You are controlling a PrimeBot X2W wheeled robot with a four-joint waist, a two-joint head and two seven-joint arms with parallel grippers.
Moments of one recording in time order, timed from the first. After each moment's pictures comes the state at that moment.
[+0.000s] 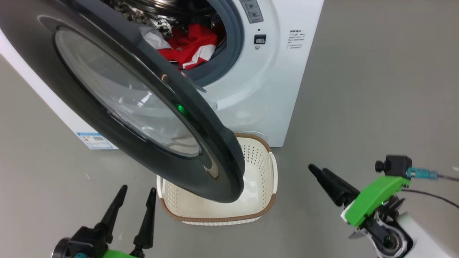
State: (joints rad) left arm -0.06 0.08 -0.07 0.20 -0.22 -0.13 -0.25; right arm -0.32 -0.31 0.46 0.40 1.34 0.12 0.10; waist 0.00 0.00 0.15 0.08
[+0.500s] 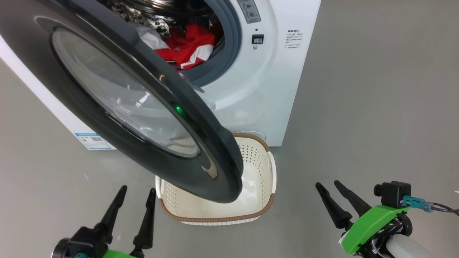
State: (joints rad) left arm -0.06 0.08 -0.07 0.20 -0.22 -0.13 -0.25; right arm -0.31 -0.34 0.63 0.54 1.06 0.12 -0.24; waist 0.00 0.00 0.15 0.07
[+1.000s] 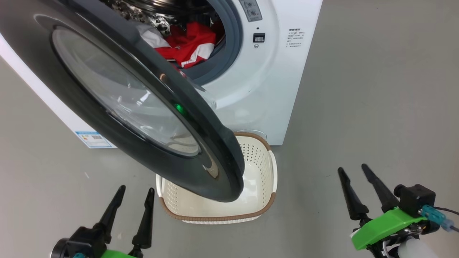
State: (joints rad) left arm -0.06 0.08 -0.06 0.20 -0.22 -0.13 -0.25; right arm -0.14 -0.17 0.16 0.39 0.52 0.12 -0.25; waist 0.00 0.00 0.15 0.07
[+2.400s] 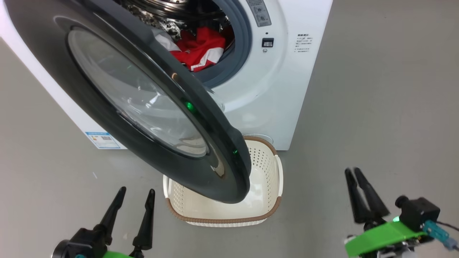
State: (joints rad) left arm -0.06 0.07 -0.06 0.20 -0.22 -0.13 -0.25; right arm -0.01 -0.05 0.03 0.23 0.38 0.12 -0.26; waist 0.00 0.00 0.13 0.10
